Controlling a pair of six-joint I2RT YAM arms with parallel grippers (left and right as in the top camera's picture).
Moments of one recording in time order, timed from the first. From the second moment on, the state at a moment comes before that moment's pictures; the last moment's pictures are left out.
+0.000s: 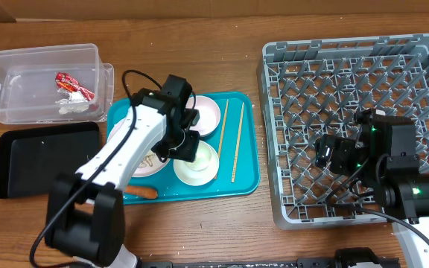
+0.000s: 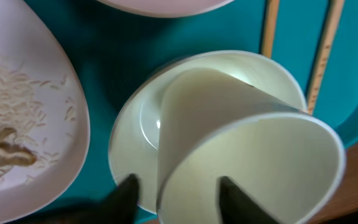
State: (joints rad) left arm -0.35 1.76 1.28 -1.10 0.18 -0.12; right arm 0.05 0.96 0.97 -0.98 -0.09 0.25
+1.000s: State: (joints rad) left arm -0.30 1.81 1.62 -1.05 1.14 0.08; right arm -0.07 1.10 0.99 -0.78 -0.90 0.00
